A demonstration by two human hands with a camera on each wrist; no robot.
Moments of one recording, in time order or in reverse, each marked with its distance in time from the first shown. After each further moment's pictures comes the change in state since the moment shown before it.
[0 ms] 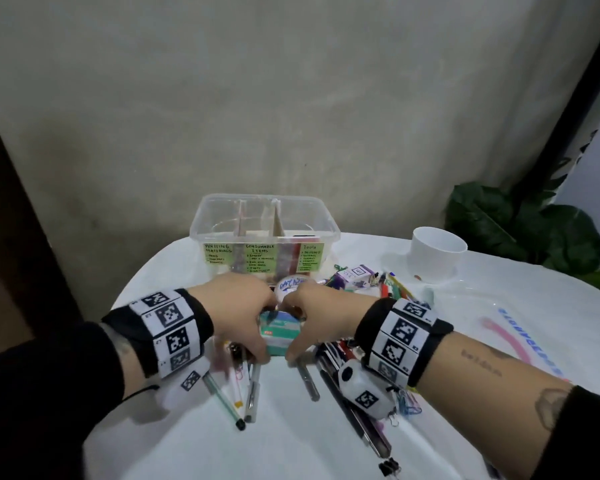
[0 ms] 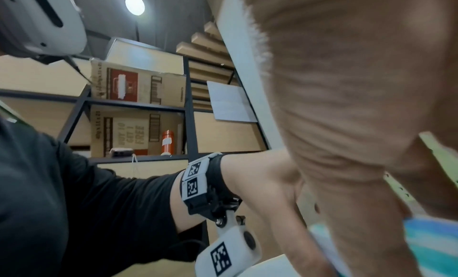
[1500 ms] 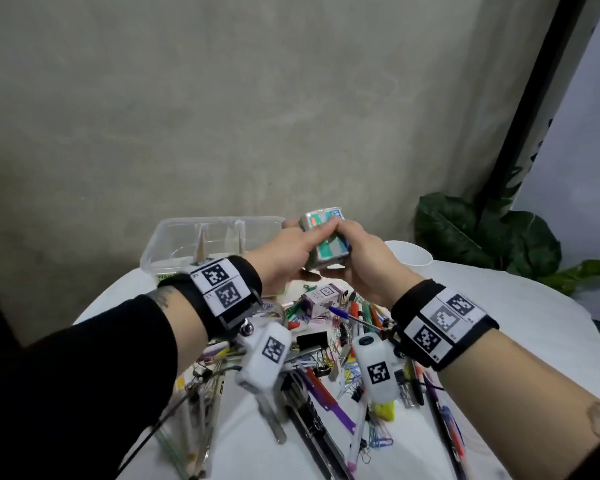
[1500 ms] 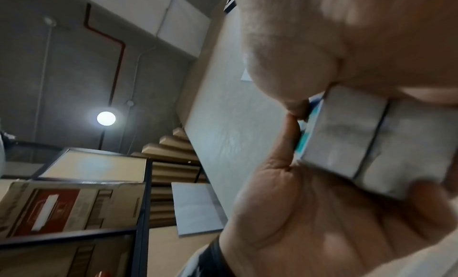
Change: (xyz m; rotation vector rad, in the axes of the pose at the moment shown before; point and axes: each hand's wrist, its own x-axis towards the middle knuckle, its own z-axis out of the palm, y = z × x) left_hand 0.106 0.072 -0.082 -1.676 0.249 -0.100; right_hand -0.021 0.079 -0.075 1.370 0.656 0.068
